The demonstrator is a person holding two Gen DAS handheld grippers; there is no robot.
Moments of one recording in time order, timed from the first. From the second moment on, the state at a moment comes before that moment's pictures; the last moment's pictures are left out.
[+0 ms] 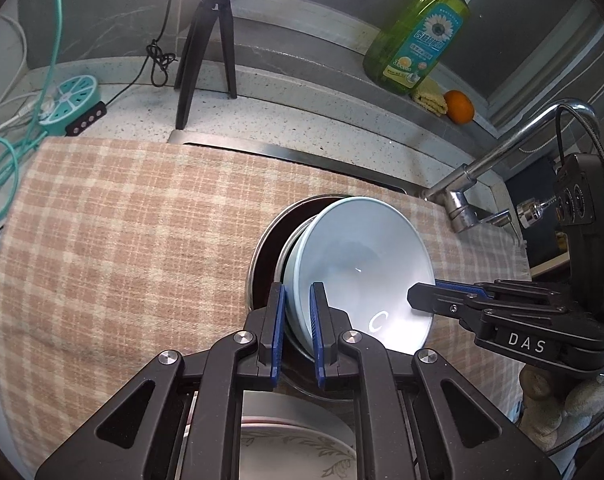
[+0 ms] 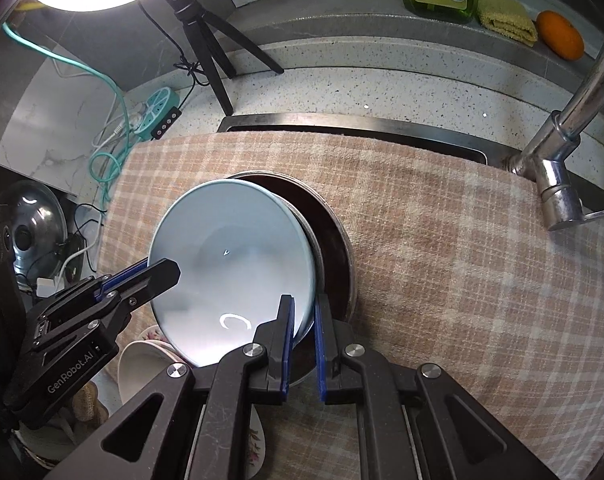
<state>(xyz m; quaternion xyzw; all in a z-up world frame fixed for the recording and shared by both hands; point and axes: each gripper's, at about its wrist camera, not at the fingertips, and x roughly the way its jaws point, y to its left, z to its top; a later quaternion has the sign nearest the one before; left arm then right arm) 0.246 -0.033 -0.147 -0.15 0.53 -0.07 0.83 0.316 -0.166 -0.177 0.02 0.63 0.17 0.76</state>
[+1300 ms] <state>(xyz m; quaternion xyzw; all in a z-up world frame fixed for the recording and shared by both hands) 0.235 0.019 -0.162 -0.22 0.53 -0.07 0.81 0.300 -0.237 -0.179 0.14 0.58 0.18 0.78</state>
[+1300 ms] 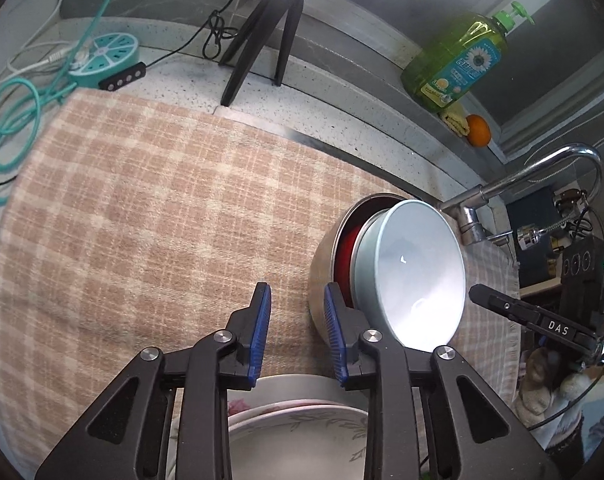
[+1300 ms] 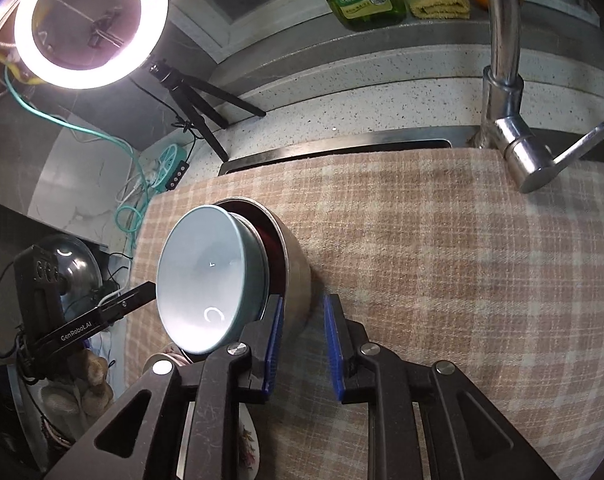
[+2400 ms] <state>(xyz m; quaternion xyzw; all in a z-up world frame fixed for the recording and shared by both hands) 0.253 0.004 -0.174 -0.22 0.54 -0.08 0.81 0.315 -0.224 -0.201 0.18 0.60 0.20 0.75</state>
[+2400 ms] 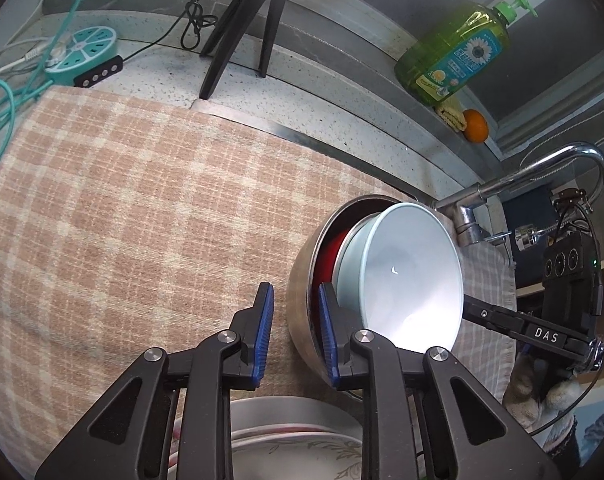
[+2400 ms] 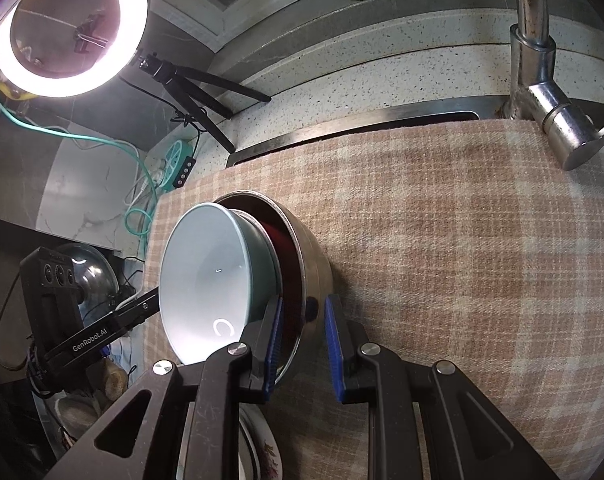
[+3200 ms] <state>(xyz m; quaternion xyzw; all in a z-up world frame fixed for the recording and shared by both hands) 0.255 -0.007 -0.174 -0.21 0.54 -0.08 0.81 0.317 -0.226 -0.202 0.19 0.61 0.19 0.74</state>
